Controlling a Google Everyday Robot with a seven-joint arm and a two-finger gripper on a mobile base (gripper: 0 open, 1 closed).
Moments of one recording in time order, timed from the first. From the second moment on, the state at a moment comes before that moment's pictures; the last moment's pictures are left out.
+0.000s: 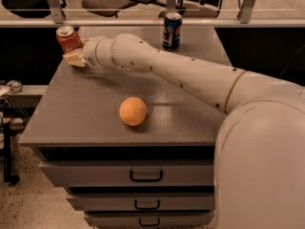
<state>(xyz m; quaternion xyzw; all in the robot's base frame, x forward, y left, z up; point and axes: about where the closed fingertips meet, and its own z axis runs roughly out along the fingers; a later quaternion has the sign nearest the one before) 0.753 0.244 0.874 -0.44 0.65 0.23 0.57</state>
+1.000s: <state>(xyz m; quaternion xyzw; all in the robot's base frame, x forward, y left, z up) 0.743 0.178 0.934 -0.44 0.62 0.19 0.62</state>
